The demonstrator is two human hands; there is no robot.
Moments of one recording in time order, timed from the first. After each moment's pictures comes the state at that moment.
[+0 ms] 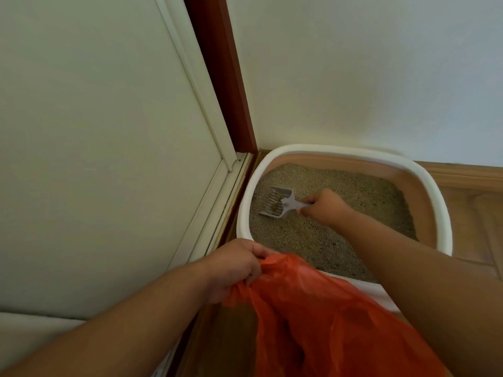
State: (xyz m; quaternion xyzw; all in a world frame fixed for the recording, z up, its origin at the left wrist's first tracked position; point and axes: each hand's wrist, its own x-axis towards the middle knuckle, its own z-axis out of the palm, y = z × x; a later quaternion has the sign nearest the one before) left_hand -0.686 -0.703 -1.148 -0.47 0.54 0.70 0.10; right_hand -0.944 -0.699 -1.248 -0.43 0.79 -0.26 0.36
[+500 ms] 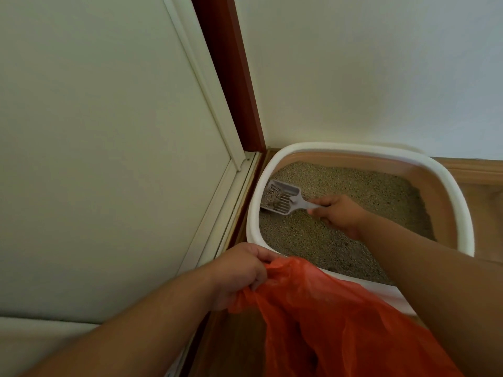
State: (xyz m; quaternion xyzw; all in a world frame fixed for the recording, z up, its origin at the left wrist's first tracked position) left_hand -0.677 -0.703 -1.151 -0.47 0.53 0.70 0.09; right_hand -0.953 -0.689 -1.270 -0.29 0.70 -0.41 0.51
